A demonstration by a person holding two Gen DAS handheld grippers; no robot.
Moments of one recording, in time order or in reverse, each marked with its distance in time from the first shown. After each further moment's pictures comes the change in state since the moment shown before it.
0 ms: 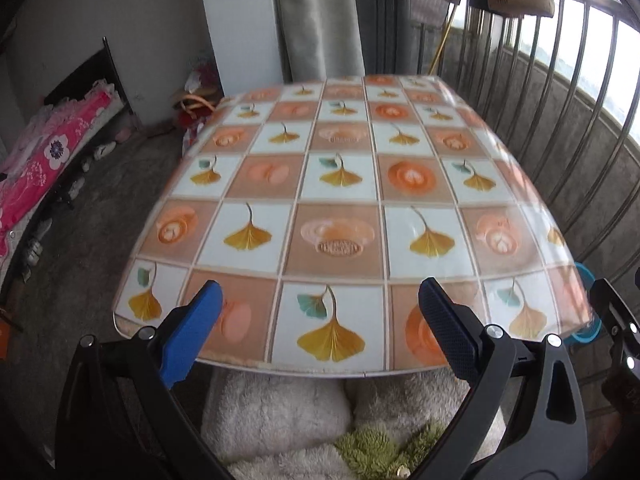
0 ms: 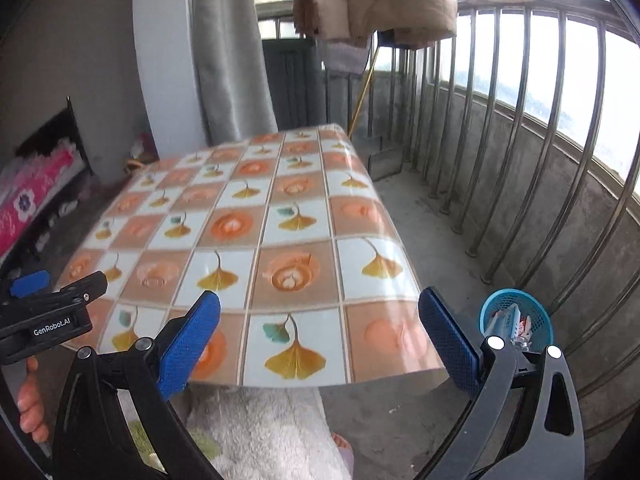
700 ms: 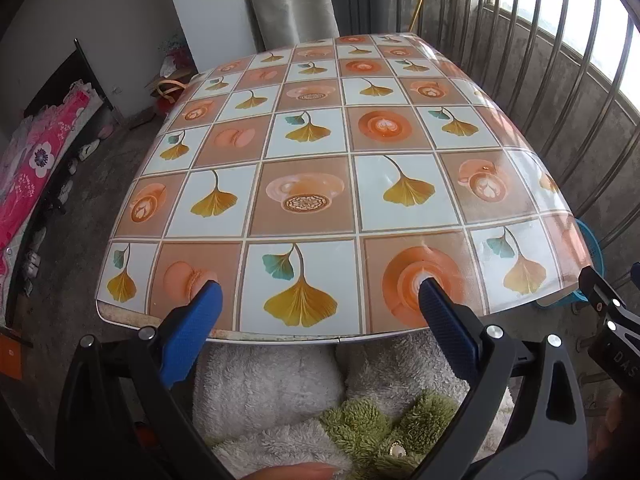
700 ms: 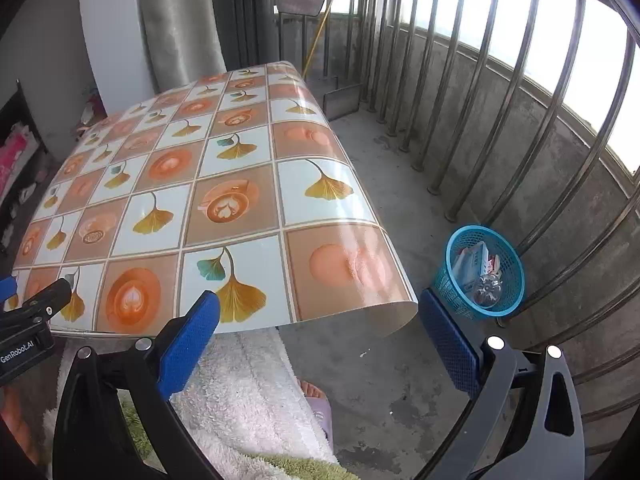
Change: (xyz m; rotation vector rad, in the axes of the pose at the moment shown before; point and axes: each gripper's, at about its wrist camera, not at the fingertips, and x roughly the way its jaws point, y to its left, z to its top) left arm 0.009 -0.024 -0.014 0.082 0.087 -0.026; right arm 0.030 -0.040 -0.026 0.096 0.166 -0.134
